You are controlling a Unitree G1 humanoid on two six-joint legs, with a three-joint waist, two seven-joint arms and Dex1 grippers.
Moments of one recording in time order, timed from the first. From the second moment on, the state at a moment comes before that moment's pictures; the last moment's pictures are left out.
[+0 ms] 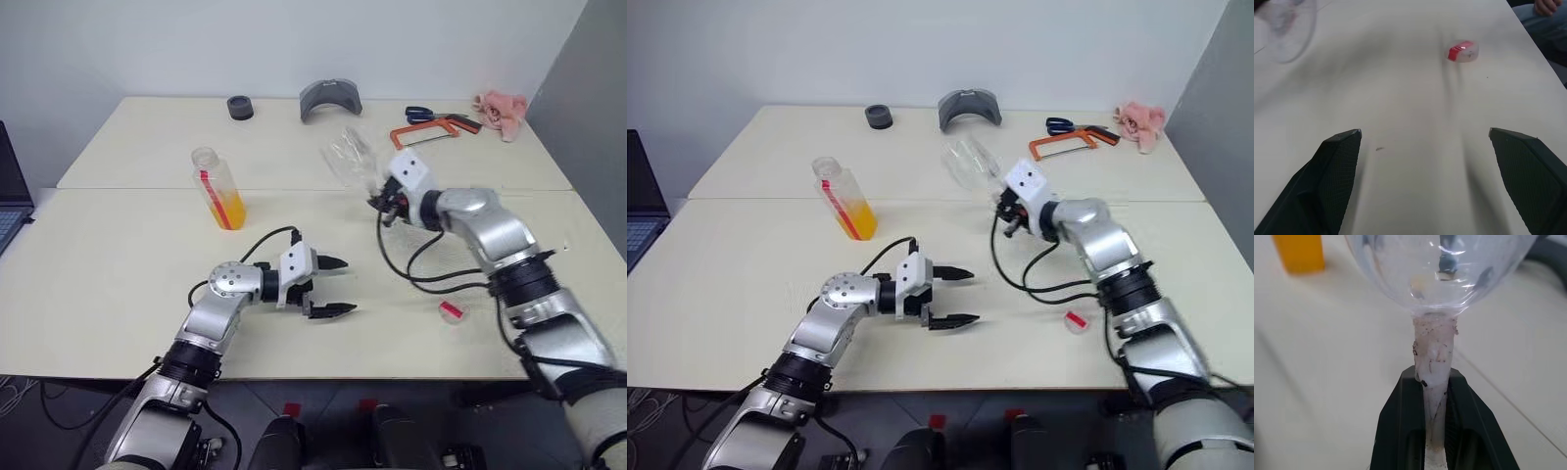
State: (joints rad) left arm -0.48 0.41 -0.23 0.21 -0.18 0.06 -1.16; right arm -0.90 -0.36 0.25 0.41 0.16 0.36 0.57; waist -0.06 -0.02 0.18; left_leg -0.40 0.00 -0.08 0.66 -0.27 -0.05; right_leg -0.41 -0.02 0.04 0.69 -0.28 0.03
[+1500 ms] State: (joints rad) left arm -0.43 0.58 -0.11 0.13 -0.25 0.19 -1.13; right arm -0.48 -0.07 0.10 0.44 0.09 -0.11 0.41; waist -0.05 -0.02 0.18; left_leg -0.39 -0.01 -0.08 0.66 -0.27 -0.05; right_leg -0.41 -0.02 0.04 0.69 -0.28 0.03
